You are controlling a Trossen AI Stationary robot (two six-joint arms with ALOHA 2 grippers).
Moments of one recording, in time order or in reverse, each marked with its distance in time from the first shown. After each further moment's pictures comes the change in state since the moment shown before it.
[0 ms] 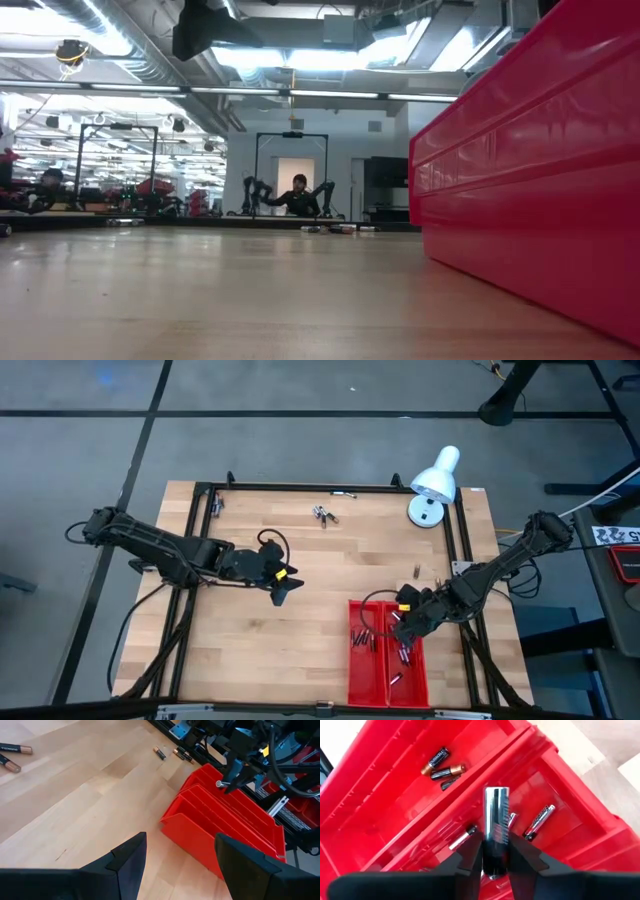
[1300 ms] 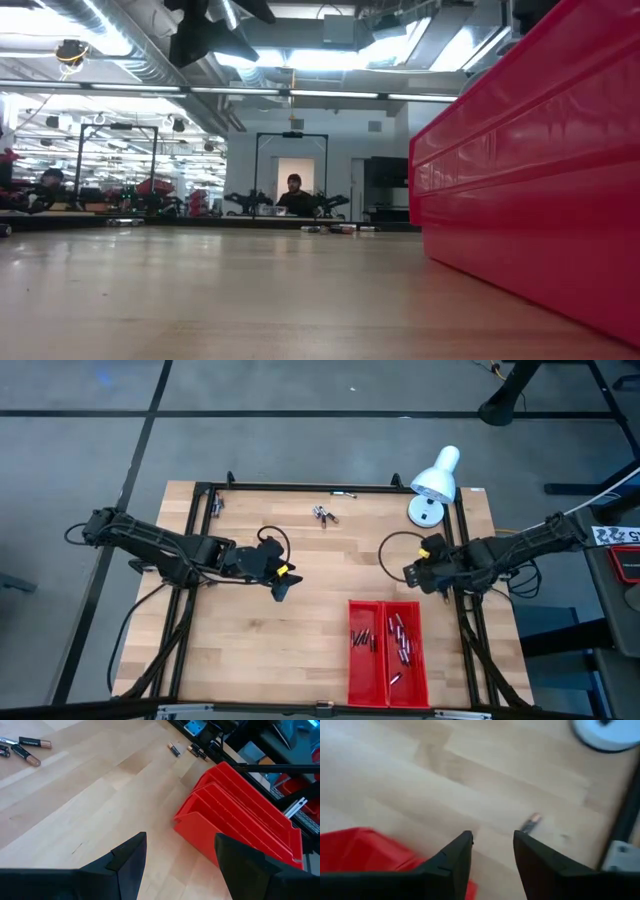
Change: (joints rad) left arm 0.032 0.000 0.001 -0.053 0.000 -0.019; right arm -0.268 -0.179 0.131 -0.544 0.314 0.146
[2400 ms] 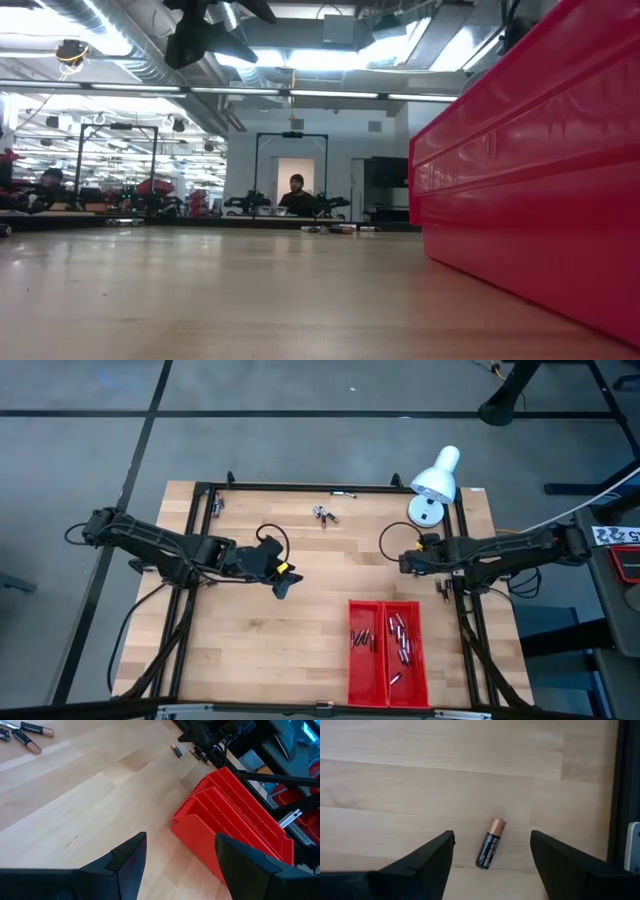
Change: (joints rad) left arm 0.003 0.000 0.000 -0.001 -0.001 -0.087; right arm -0.343 0.016 -0.404 0.313 -0.114 0.010
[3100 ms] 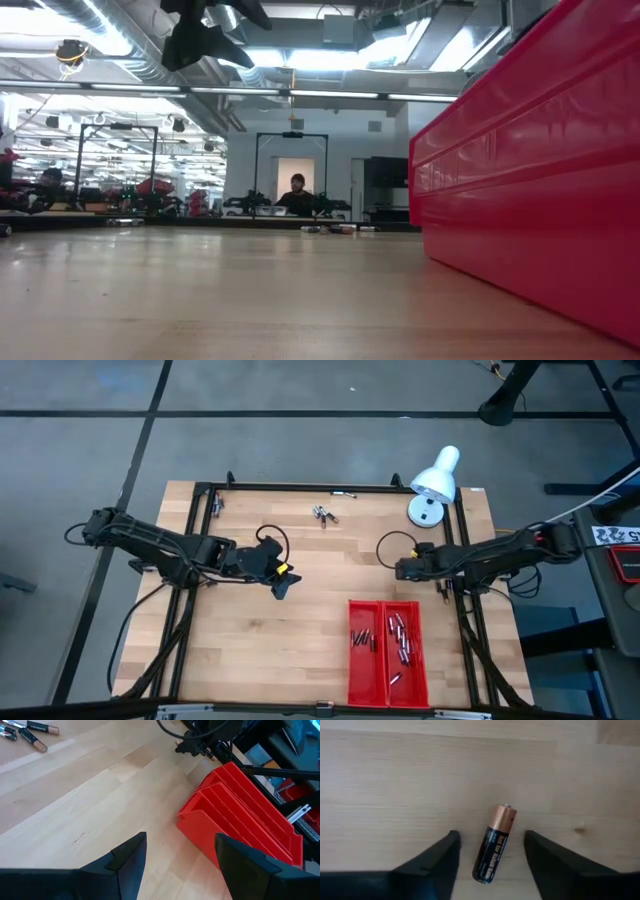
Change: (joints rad) left arm 0.000 0.000 0.000 -0.029 0.000 0.011; right arm 0.003 0.153 -0.151 0.251 -0.061 0.047
